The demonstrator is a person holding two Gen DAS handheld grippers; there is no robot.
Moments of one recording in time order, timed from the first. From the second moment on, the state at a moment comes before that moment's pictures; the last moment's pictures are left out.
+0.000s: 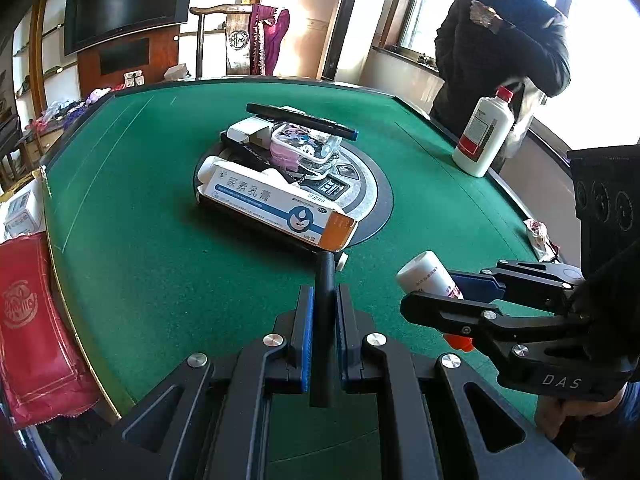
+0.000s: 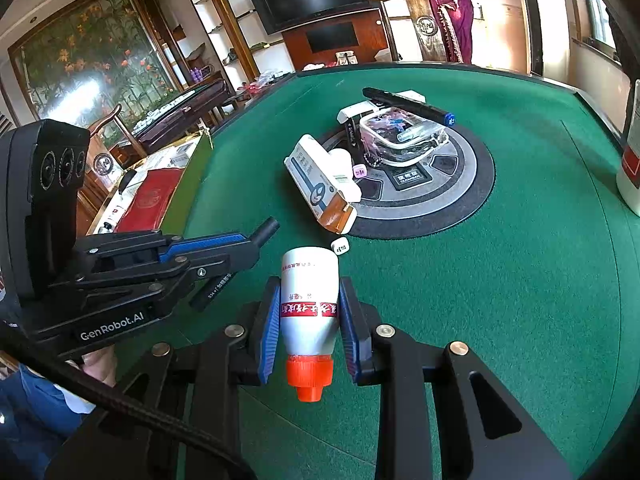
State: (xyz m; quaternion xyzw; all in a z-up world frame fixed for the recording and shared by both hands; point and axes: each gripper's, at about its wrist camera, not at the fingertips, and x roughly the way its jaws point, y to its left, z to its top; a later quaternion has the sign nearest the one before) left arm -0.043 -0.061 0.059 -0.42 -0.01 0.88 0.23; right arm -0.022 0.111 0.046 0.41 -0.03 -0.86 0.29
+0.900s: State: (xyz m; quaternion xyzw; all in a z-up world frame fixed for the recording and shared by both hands) left arm -0.010 -0.129 0.103 -0.35 -0.09 0.91 0.20; right arm -0.009 0.072 0.077 0.35 -0.07 -0.88 0.30
